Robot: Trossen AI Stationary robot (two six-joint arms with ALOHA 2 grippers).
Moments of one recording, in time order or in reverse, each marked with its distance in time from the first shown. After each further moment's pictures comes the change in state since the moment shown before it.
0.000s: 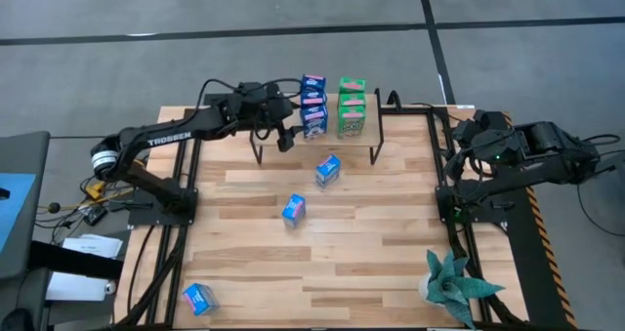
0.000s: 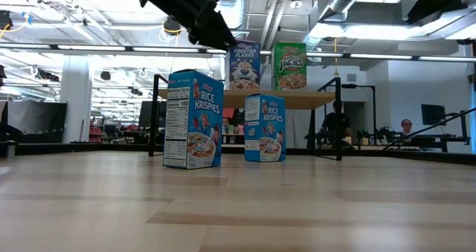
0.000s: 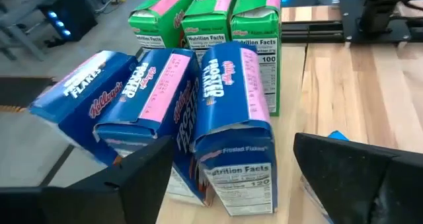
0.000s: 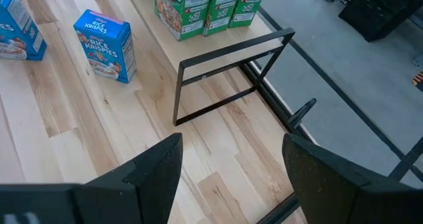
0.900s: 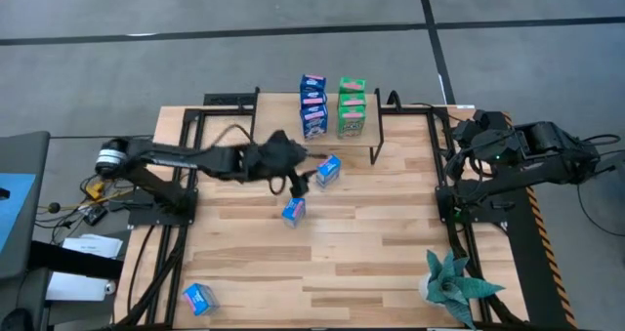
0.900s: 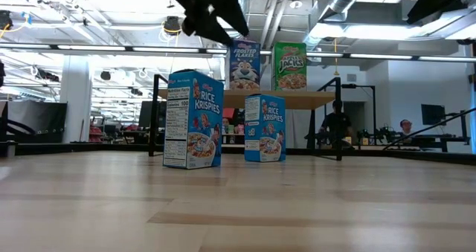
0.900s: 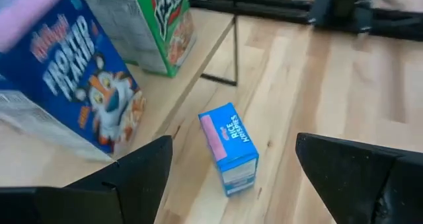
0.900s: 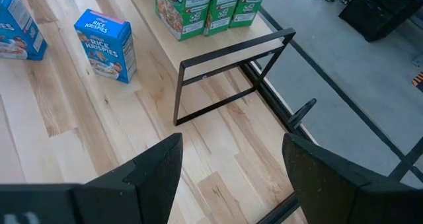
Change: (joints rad) left arm -0.437 0.050 0.002 -0.099 -0.439 -0.368; right arm 0.000 0.000 0.000 0.000 0.000 -0.001
